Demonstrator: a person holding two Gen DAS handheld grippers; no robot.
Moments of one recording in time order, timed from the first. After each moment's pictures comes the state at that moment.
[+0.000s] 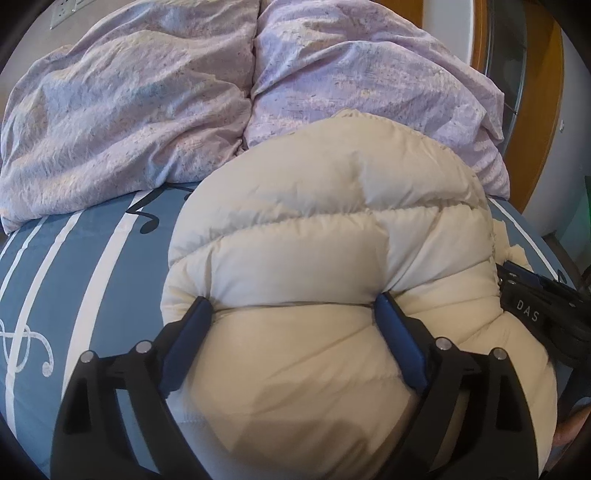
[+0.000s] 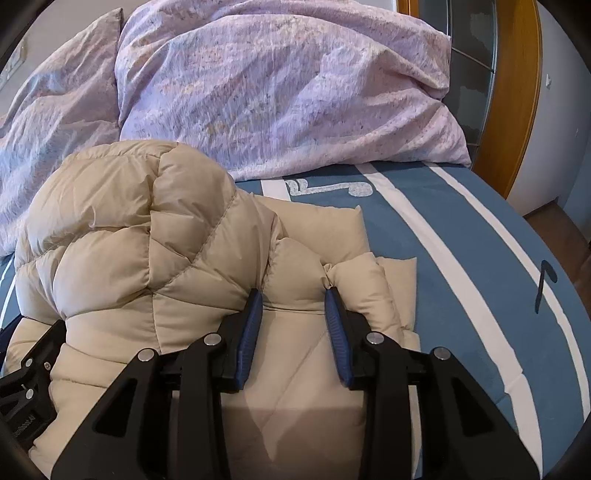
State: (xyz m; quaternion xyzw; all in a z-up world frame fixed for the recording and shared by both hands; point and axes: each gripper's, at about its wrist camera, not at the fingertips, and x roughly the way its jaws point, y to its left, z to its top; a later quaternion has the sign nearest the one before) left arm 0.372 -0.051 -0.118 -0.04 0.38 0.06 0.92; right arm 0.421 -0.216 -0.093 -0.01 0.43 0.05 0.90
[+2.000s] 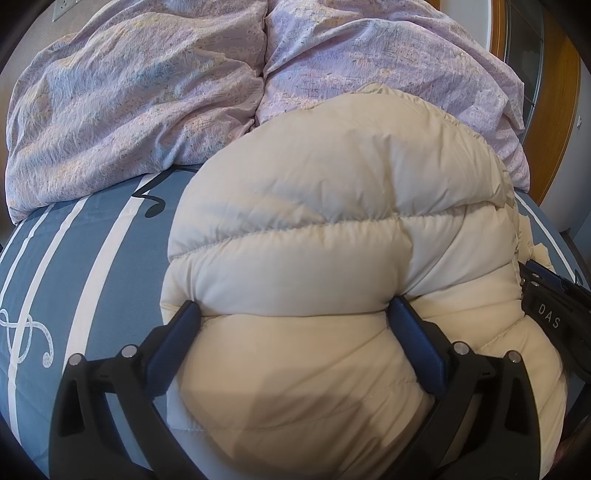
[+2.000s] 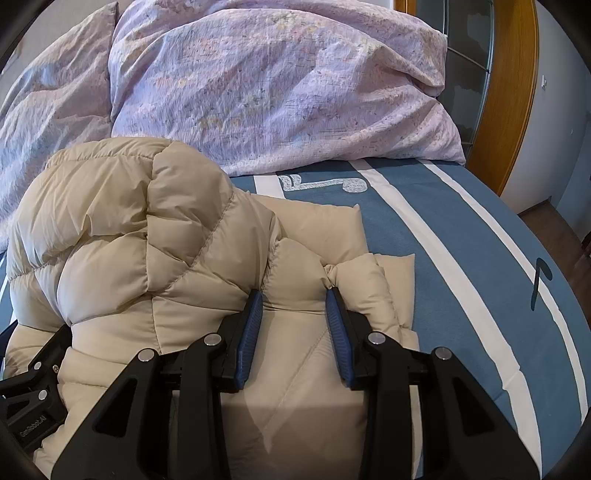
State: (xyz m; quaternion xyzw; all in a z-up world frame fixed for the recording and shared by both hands) left arm 0.384 -0.047 -0.128 -0.05 0.41 0.09 0.91; right arm 0.424 -0.210 -0.096 -0.02 0.43 0.04 0.90
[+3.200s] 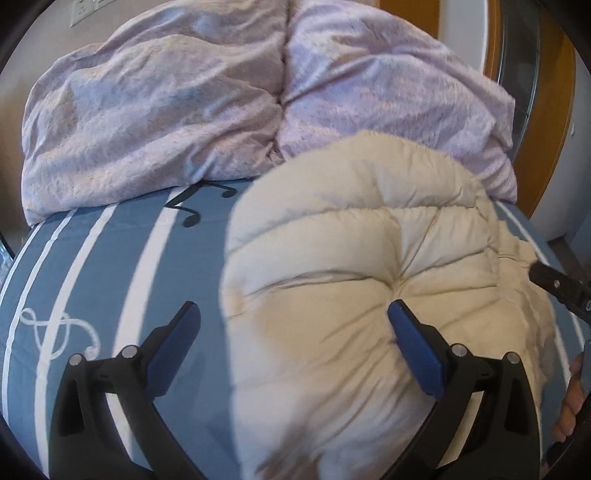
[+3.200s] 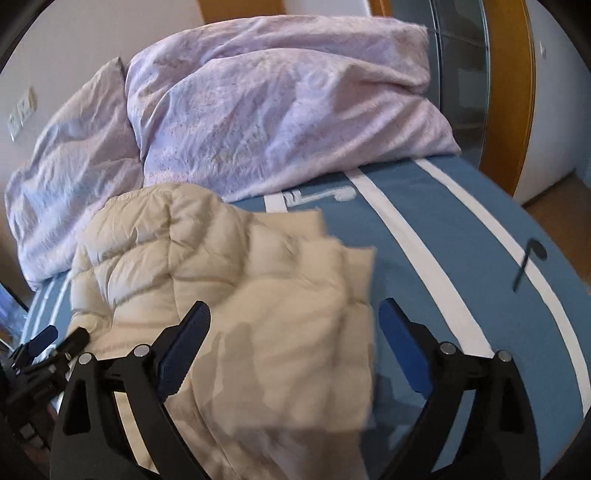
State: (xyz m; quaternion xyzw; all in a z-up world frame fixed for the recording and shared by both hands) left arm 0.337 -0.027 -0.085 -0.06 0.39 0.09 0.91; right arm 0.384 -0.270 -0.057 0.08 0.43 0.11 0.89
